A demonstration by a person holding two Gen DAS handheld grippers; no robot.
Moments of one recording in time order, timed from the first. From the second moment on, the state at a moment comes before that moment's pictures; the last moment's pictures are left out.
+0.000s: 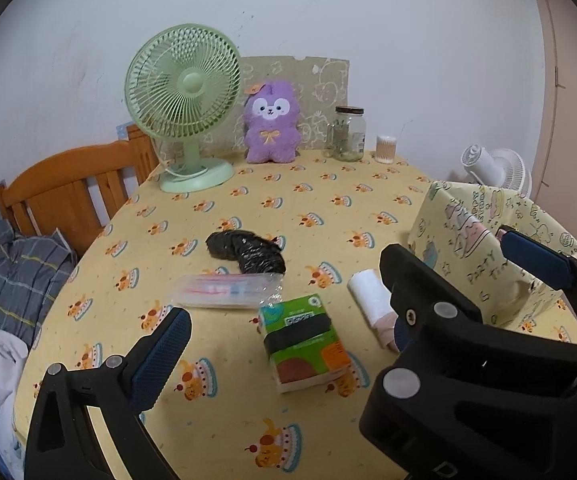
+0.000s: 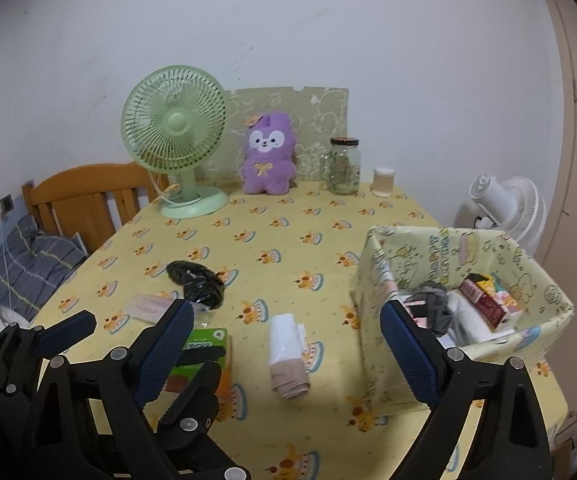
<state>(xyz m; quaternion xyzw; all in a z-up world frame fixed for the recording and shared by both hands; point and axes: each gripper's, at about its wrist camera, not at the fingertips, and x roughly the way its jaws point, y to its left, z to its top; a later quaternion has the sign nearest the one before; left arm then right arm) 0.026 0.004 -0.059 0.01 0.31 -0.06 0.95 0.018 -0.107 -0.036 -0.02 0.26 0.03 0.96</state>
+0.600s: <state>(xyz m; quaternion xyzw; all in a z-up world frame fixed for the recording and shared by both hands) 0.049 0.003 -0.094 -0.01 0.36 -0.10 0.93 0.045 -0.101 -0.072 -0.01 0.32 0.05 0.95</state>
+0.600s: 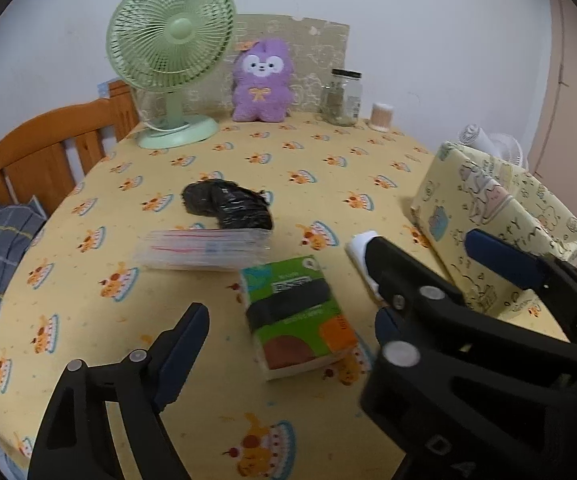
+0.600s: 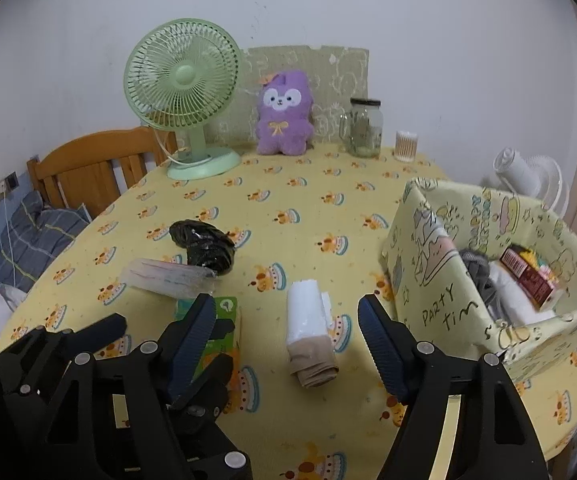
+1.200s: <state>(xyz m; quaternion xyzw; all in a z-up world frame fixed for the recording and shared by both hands) 0.062 -0.009 -0.117 0.00 0.39 -0.08 0.92 0.061 -0.115 -0.105 0.01 0.39 0.04 0.92</state>
